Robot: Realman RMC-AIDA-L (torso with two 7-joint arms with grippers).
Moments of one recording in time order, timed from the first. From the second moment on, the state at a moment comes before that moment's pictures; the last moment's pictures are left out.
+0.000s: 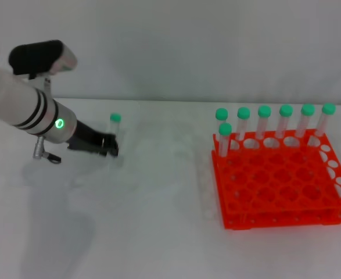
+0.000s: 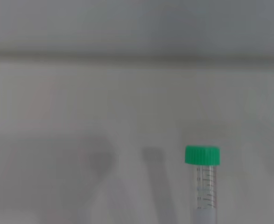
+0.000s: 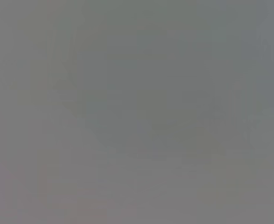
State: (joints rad) left arm -1.17 -1.96 2.84 -0.34 0.43 0.93 -2.39; right arm 0.63 2.01 -1.43 -0.14 0.41 -0.98 0.12
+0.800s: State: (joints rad) left arm -0.69 -2.03 2.84 -0.36 -0.83 1.50 -1.18; right arm 0.64 2.01 -1.51 -0.15 0.41 -0.98 0.13
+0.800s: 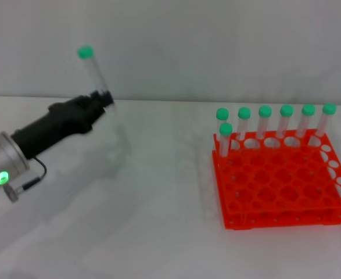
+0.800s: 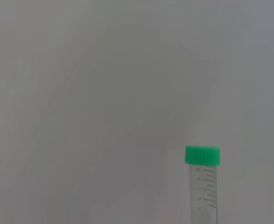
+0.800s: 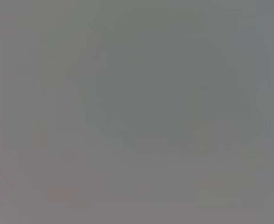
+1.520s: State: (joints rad) left arm -0.82 -2.04 2.85 -0.36 -0.47 1.65 -0.96; right arm 0.58 1.80 -1.75 -0.17 -0.05 -1.21 0.83
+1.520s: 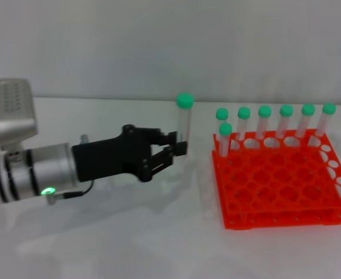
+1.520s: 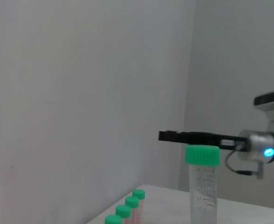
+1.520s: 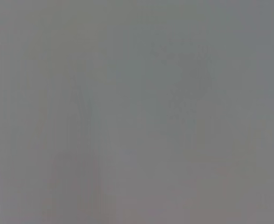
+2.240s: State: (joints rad) left arm -0.96 -2.07 2.84 -0.30 -0.52 1.49 -0.97; right arm 0.68 1.74 -1.76 -0.17 -0.47 -1.59 1.18
